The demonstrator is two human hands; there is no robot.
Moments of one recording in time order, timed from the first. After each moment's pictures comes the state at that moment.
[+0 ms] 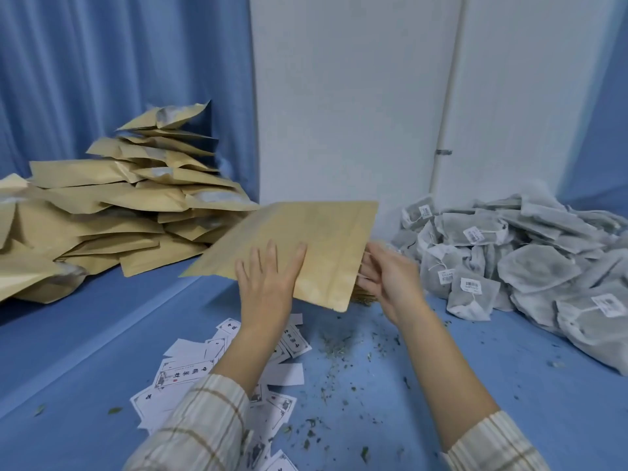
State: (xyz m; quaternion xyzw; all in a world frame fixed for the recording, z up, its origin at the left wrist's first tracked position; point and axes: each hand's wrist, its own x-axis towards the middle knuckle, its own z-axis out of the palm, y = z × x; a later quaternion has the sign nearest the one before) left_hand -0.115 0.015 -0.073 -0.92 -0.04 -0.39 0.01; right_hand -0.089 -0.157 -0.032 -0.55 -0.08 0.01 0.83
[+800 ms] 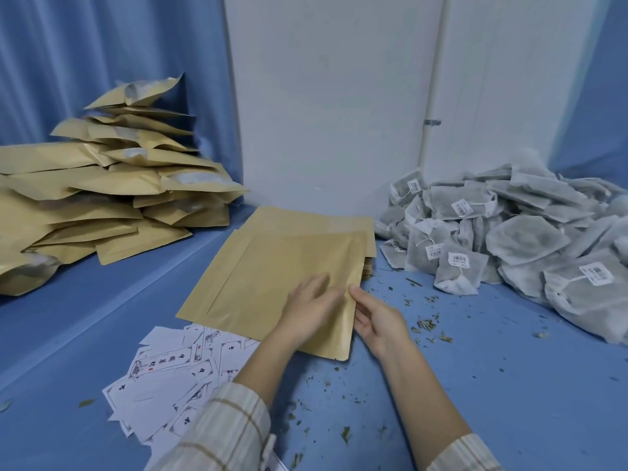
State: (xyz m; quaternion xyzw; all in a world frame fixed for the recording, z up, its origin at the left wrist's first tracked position) left_hand -0.111 -0.045 -0.104 -0.84 -0.01 -0.02 -0.54; right_hand -0.082 -0.176 -0.139 -0.42 0.07 0.09 0.90
